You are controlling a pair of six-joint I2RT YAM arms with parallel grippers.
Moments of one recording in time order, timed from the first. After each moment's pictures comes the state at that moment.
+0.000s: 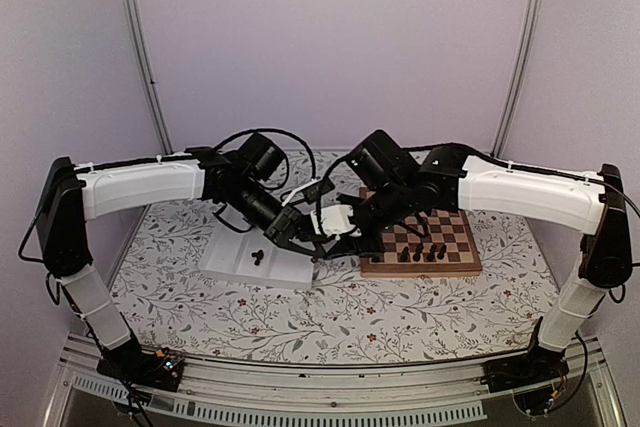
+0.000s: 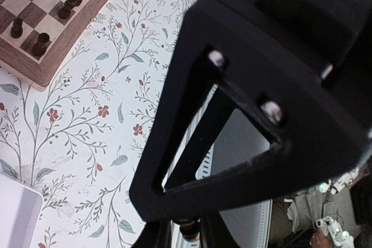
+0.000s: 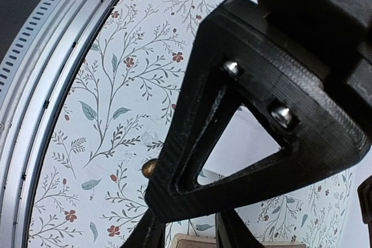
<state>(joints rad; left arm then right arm) -0.76 1.73 1.34 -0.64 0.98 -0.05 1.02 1.71 1.49 -0.67 -0.30 -0.87</state>
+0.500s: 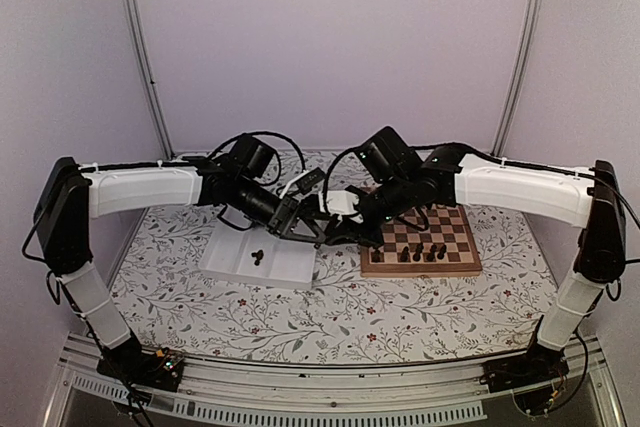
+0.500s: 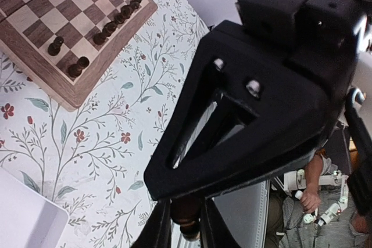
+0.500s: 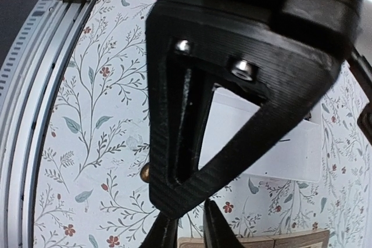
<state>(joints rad) -0.70 1.73 1.24 -0.37 0.98 -0.25 0.94 1.73 1.45 -0.58 -0.36 -0.73</state>
